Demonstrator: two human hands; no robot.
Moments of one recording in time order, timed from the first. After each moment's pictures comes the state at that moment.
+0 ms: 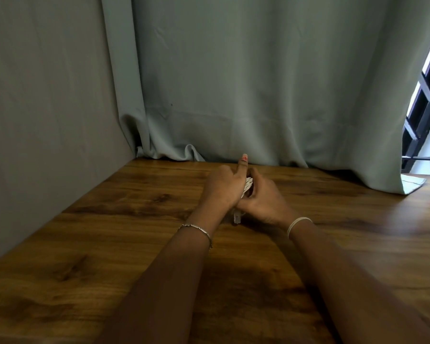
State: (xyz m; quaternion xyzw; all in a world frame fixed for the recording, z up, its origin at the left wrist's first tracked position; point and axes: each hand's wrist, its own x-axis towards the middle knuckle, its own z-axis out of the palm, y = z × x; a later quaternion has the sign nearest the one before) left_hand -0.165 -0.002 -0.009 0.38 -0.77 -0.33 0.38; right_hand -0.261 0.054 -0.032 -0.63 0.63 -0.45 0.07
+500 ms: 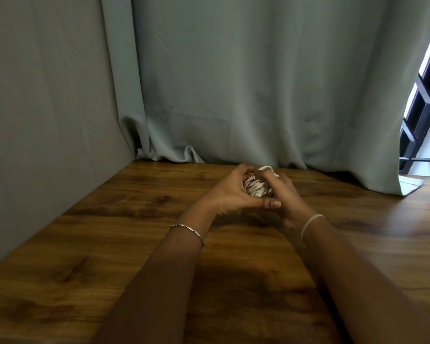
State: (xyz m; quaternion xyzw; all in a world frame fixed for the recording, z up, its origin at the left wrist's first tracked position) left_hand -0.155 -0.003 -0.016 0.18 -0.81 -0.49 0.29; right_hand -0.277 0.064 -0.024 -0.34 0.50 -0.71 0.36
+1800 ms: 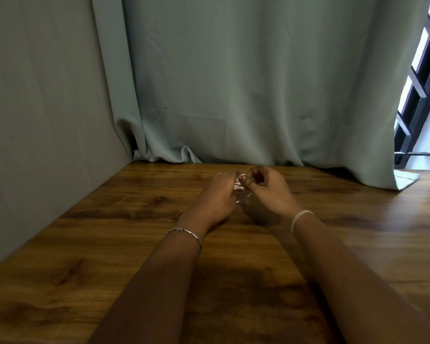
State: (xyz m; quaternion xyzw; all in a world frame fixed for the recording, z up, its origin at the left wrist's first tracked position) left_hand -0.153 -0.005 -0.028 0.26 -0.90 -0.13 0.32; right_hand -0.284 0.051 -0.026 -0.54 0.67 -0.51 0.07
